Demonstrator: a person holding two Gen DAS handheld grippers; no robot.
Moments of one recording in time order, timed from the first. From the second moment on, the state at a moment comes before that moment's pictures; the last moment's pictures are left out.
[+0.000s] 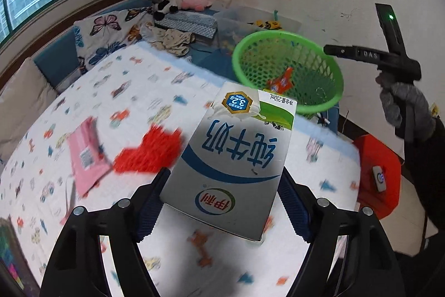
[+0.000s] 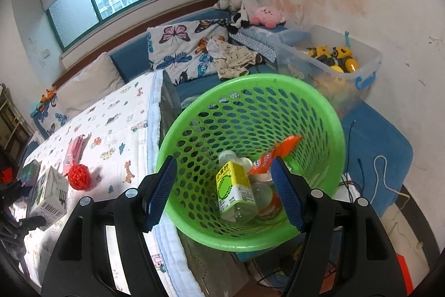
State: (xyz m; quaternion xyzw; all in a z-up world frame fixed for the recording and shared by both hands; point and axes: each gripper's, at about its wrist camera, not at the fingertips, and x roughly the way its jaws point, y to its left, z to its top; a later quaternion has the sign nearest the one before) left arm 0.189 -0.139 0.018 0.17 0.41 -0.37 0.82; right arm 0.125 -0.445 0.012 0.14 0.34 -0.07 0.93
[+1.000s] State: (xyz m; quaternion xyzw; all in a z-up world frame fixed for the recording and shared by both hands) left arm 0.245 -0.377 -0.019 0.14 0.46 -0.41 0.77; right arm 0.073 -0.488 0.012 0.15 0.32 -0.11 0.93
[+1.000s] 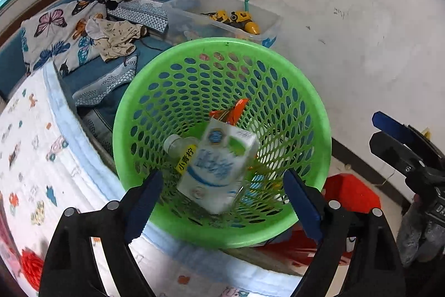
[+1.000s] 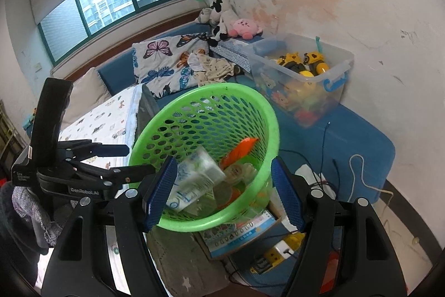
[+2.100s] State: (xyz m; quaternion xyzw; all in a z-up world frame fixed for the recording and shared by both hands) left arm 0.242 -0.085 -0.007 0.01 0.43 -0.18 0.89; right arm 0.140 -0.351 0.009 0.09 0.35 0.05 0.93
